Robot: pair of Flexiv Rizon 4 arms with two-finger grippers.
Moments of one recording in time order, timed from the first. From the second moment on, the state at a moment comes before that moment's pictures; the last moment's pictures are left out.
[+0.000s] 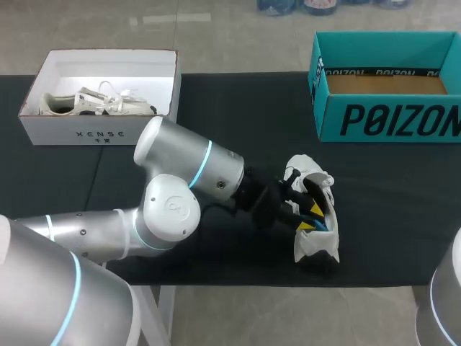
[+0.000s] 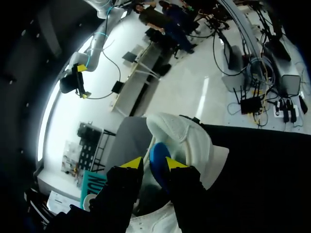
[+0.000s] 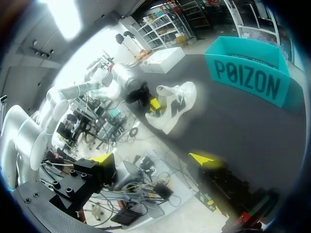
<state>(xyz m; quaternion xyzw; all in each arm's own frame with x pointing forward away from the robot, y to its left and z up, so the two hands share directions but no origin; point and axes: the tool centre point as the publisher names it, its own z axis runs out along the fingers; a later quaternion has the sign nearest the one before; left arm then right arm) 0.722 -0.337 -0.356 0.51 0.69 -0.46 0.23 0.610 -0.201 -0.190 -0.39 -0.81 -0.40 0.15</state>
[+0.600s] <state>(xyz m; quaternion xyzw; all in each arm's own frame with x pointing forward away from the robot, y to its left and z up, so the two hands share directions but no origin) 0.726 -0.306 -0.315 0.57 0.68 -0.41 0.23 0.610 -0.201 -0.189 -0.39 -0.81 -0.40 0.15</state>
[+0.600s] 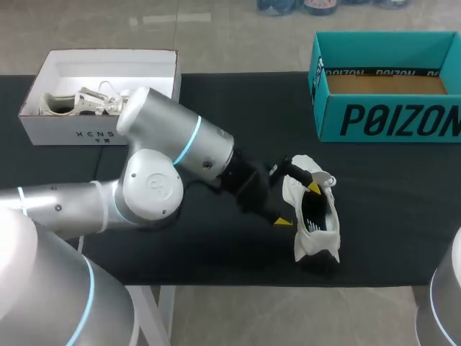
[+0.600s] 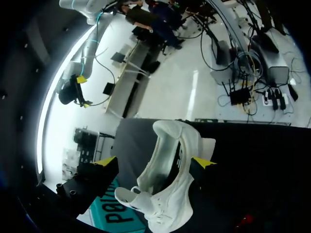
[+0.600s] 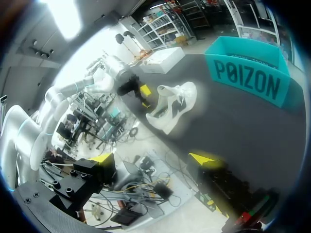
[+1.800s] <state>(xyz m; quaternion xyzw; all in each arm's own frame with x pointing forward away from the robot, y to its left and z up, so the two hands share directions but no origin) 0.720 -0.311 -0.314 0.69 0.72 -0.12 0.05 0.610 -0.201 -0.189 -0.39 -0.81 -0.40 0.15</state>
